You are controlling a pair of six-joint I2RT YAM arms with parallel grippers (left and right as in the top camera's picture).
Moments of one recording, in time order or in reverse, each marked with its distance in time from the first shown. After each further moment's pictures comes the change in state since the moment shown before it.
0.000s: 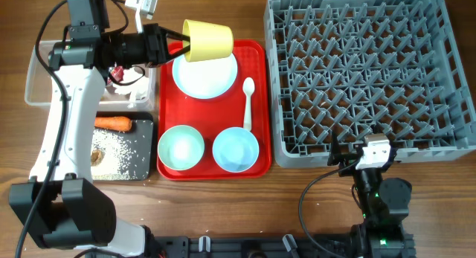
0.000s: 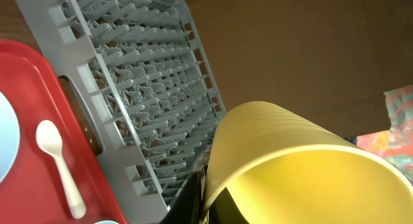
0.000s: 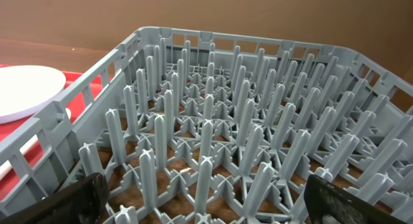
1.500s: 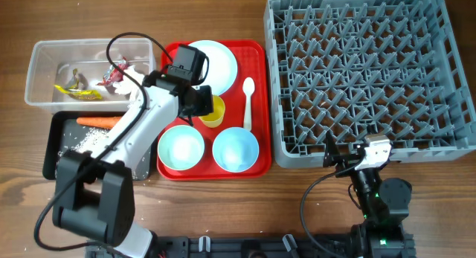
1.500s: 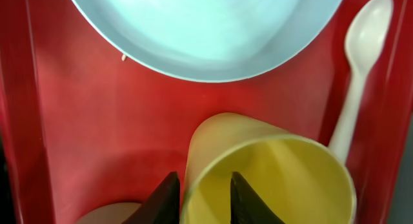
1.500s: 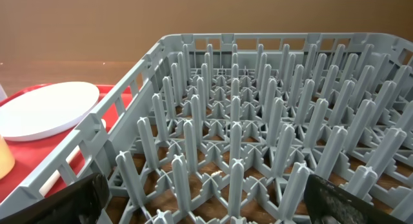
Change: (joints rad) left arm -0.396 0.046 -0.320 -0.014 -1.214 -0.162; right arm 0.000 0.000 0.000 0.006 -0.085 0.117
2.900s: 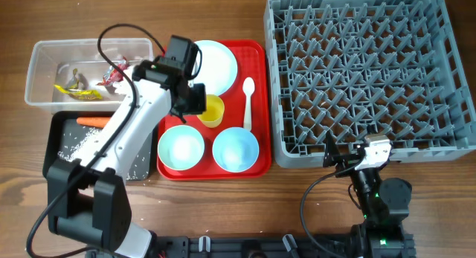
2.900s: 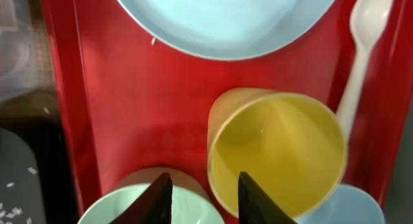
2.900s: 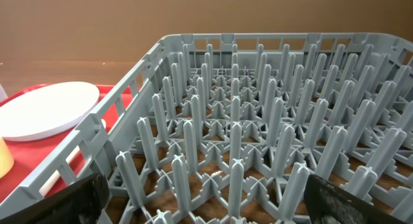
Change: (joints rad) left arm 0.028 -0.030 0.087 -0.177 -0.009 0.071; right arm 0.000 0.000 0.000 0.000 0.000 0.000
